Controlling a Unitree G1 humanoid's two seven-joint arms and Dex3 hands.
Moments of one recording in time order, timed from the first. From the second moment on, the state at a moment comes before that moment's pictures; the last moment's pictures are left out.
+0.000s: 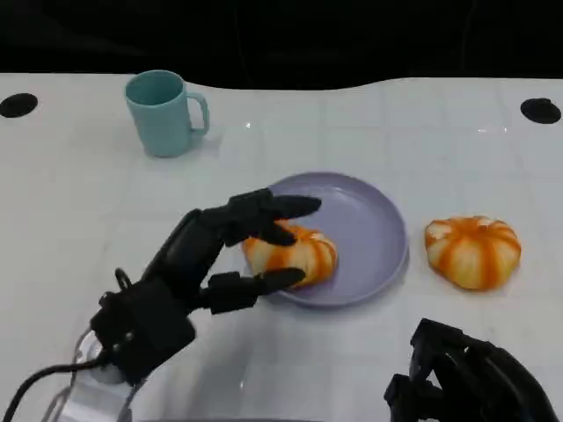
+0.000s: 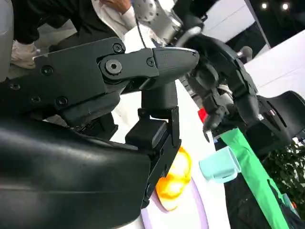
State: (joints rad) left arm -0.22 0.13 -0.22 0.27 -0.02 -0.46 -0.25; right arm 0.23 -0.05 0.02 -0.10 0.52 0.23 0.62
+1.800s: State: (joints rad) left arm 0.21 -0.01 -0.09 -0.04 -0.56 0.10 -0.58; right arm 0.23 -0.07 0.01 -0.09 0.52 0.23 0.63
